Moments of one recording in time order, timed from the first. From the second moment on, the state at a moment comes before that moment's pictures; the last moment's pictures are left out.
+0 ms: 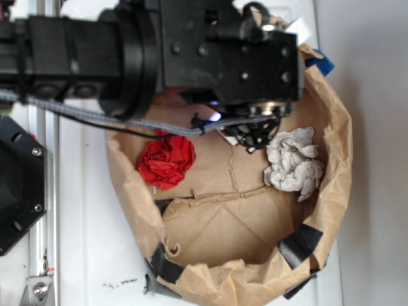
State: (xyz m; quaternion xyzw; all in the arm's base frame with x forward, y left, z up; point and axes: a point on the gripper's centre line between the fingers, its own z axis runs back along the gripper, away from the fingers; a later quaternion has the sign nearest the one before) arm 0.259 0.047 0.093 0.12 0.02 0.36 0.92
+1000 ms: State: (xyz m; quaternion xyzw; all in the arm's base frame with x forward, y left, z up) arm 0.245 0.057 0.081 0.14 0.01 0.34 0.93
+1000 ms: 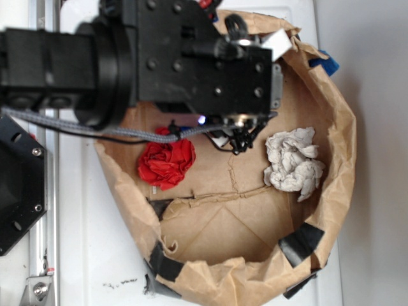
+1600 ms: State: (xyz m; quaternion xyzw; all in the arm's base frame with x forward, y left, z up) arm 0.243 0.068 0.078 0.16 0.00 0.34 0.93
